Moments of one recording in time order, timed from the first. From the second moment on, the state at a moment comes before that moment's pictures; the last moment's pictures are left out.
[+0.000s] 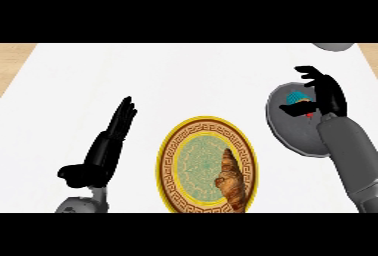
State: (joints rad) left arm -0.06 0.06 -0.16 -1.56 0.02 0.03 -0.10; right arm -0.67 -0.34 -0.11 -0.66 0.61 -0.28 -0.05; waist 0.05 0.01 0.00
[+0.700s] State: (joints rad) left arm -0.04 0.06 -0.14 -1.54 0.01 0.02 -0.13; right arm -0.76 -0.35 -0.36 -0.47 0.34 -0.22 -0.41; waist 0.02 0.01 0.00
